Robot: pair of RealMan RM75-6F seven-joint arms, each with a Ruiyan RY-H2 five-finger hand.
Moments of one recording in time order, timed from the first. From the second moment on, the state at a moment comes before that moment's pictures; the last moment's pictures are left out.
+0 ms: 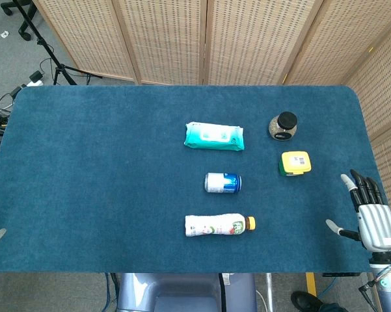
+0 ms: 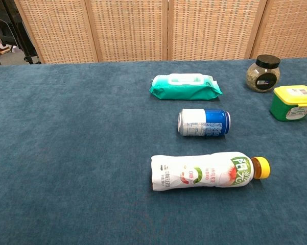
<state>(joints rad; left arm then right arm) 0.01 -1.10 -0.06 -1.48 1.50 1.59 -0.28 0.14 -1.17 0.08 -1.50 -1.53 1.51 0.15</state>
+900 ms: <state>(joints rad) -0.02 -1.10 -0.08 -1.48 1.43 1.51 -0.26 0.46 -1.23 0.11 -1.17 -1.55 1.03 0.36</state>
